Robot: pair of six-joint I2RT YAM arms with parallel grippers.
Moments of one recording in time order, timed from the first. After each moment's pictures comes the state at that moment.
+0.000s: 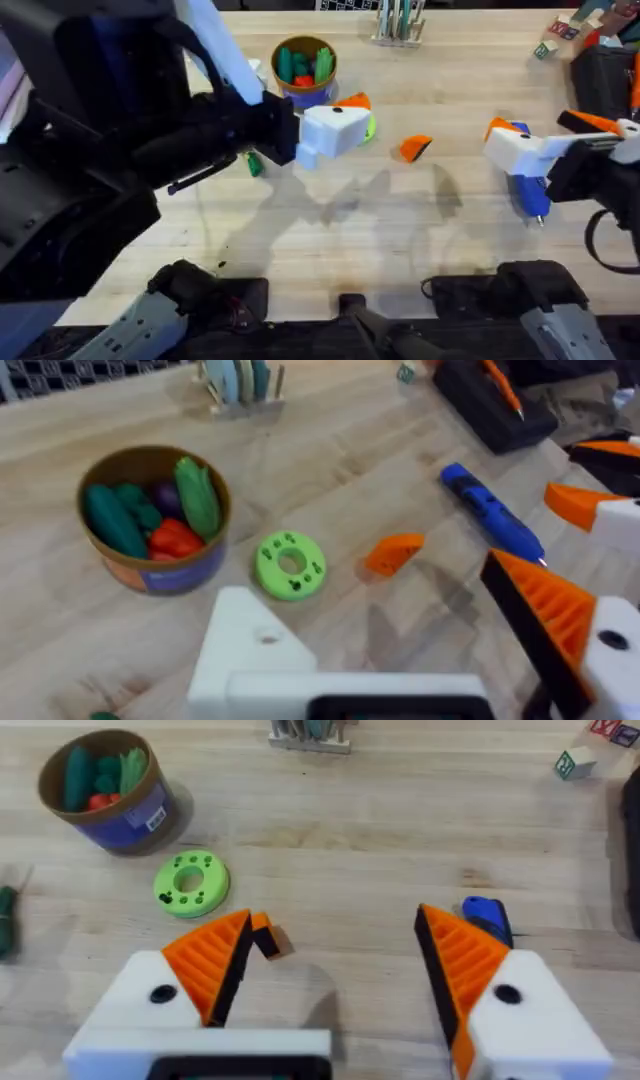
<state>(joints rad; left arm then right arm) -0.50 0.78 0.79 -0.43 0.31 -0.18 0.00 0.38 0.72 -0.84 -0.08 0.02</state>
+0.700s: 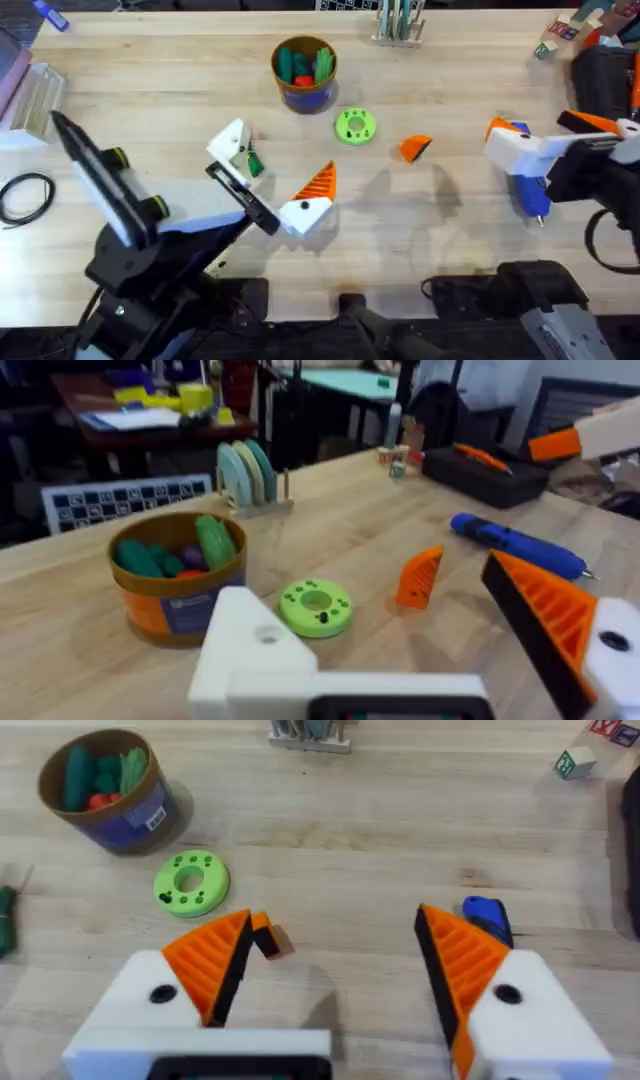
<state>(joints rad) -0.51 0.01 0.06 0.00 0.27 -0.09 0.00 0.38 0.72 -0.84 -0.08 0.02</state>
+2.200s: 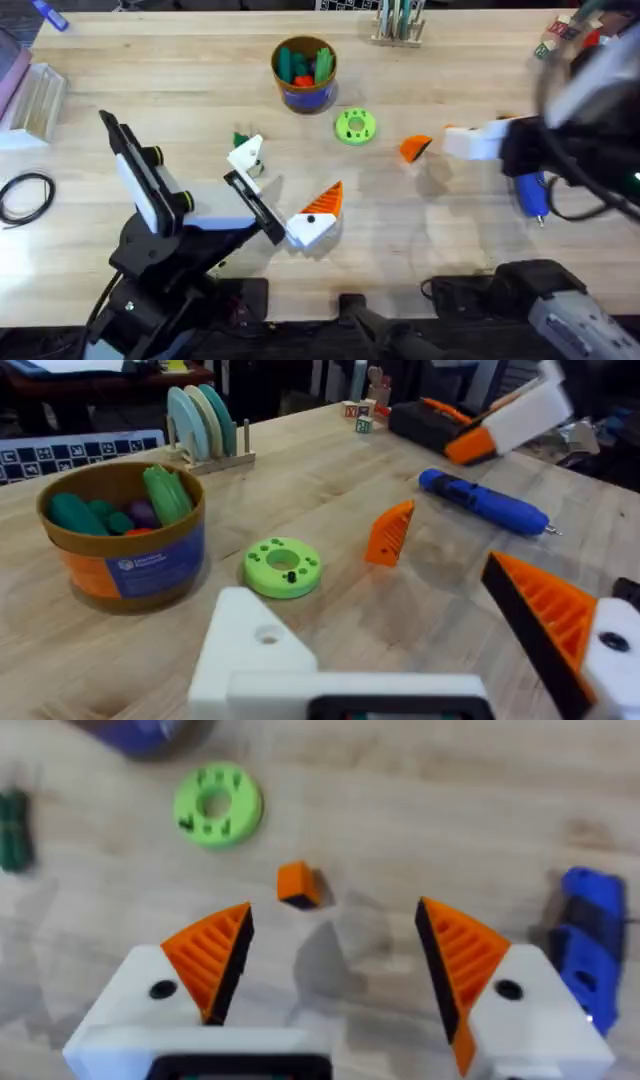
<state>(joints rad) -0.51 0.01 0.01 -0.06 0.37 -0.10 0.06 0.71 0.72 -0.78 -0.18 -0.01</state>
